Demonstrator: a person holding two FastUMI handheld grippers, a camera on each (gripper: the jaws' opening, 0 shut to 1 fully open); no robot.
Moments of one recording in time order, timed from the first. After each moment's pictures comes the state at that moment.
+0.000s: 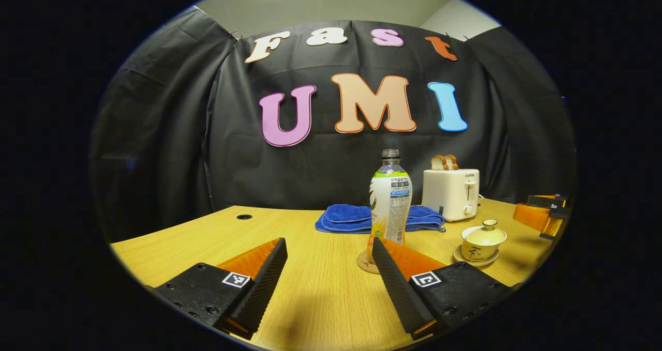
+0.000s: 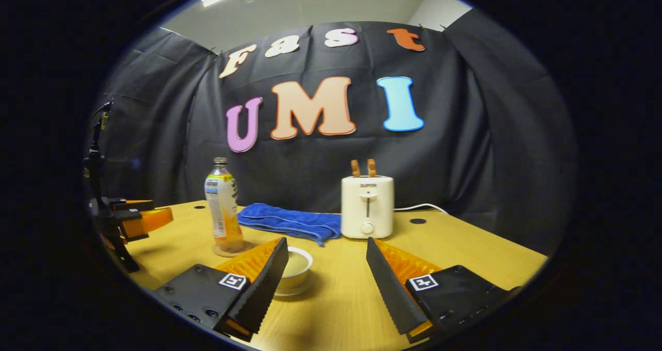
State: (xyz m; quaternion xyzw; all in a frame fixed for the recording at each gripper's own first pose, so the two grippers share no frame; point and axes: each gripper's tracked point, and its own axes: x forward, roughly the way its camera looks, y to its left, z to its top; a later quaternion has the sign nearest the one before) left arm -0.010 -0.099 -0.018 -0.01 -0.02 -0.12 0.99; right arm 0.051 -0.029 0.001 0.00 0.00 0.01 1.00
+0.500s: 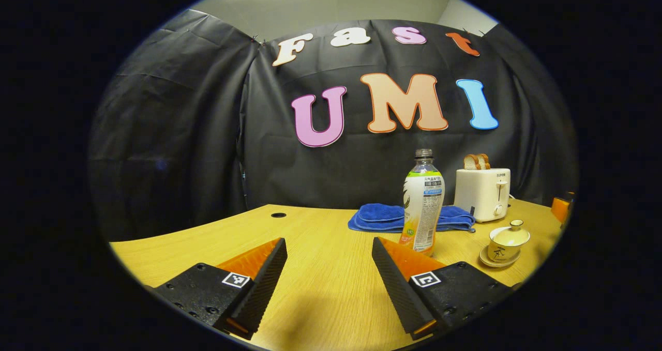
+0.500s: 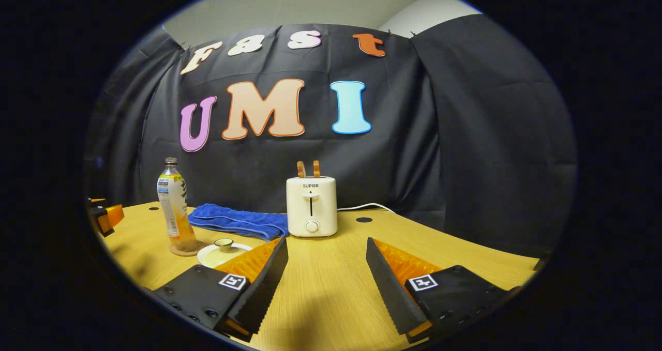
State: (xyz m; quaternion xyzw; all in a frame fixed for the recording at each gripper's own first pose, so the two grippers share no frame) left arm -0.017 -0.063 -0.019 -0.01 -0.01 -0.02 1.00; right arm 0.033 -0.080 0.004 -0.01 -0.01 -0.11 0.99
